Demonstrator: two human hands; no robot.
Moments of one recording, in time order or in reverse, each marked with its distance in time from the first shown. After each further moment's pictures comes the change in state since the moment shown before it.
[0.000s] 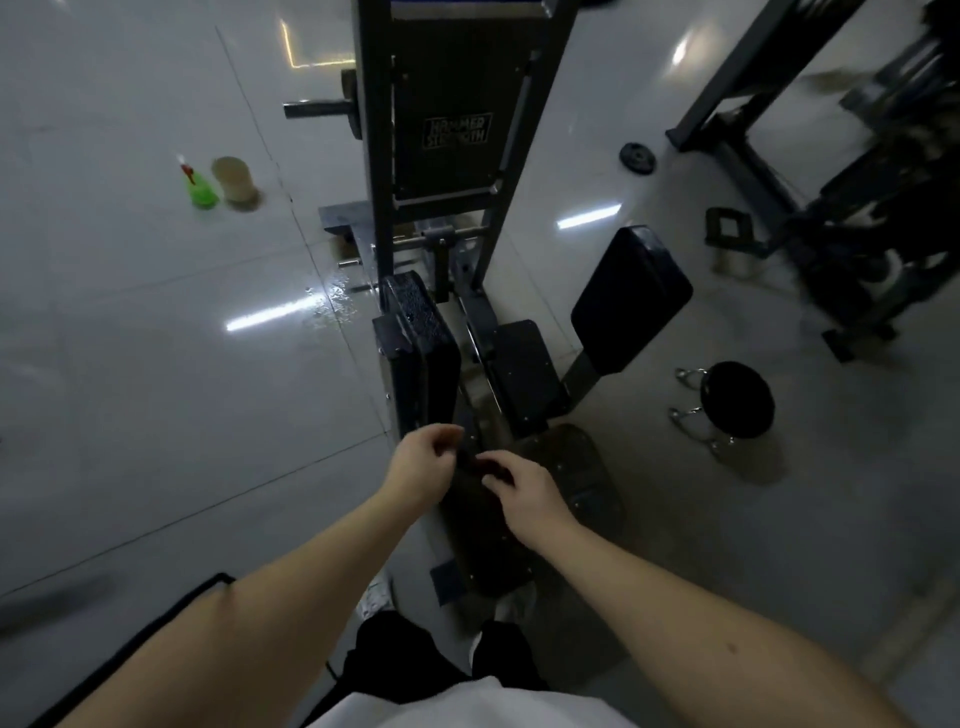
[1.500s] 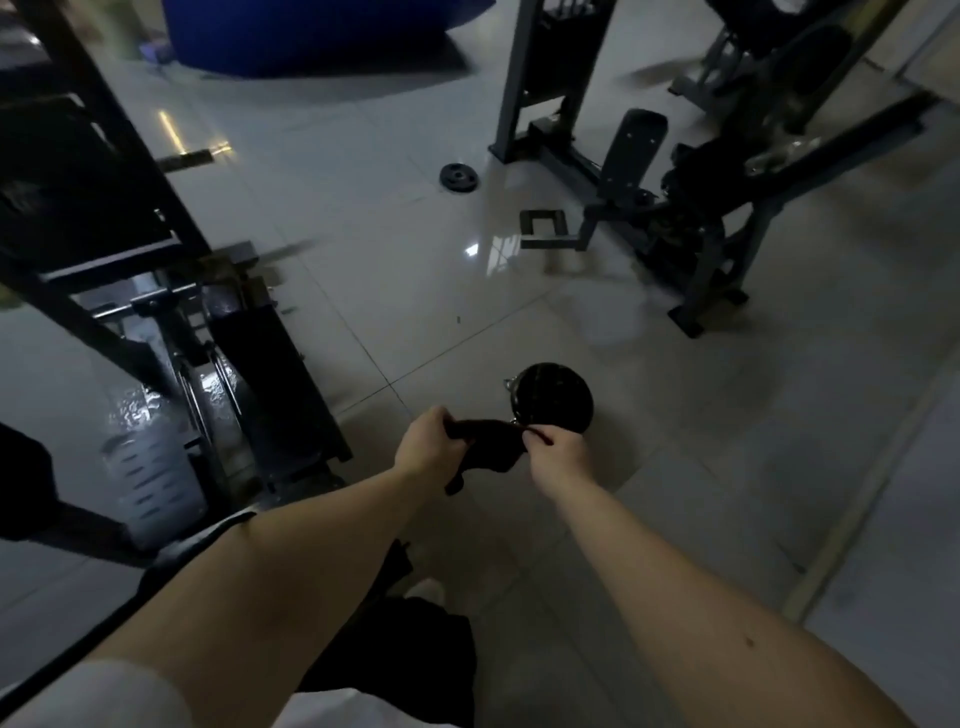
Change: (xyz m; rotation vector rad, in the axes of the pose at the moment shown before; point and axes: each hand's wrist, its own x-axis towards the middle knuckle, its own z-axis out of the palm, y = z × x) left_hand 0.073 0.324 0.620 0.413 0.013 0.151; right_hand -0.052 0.390 -0.573 0.348 0.522 0.262
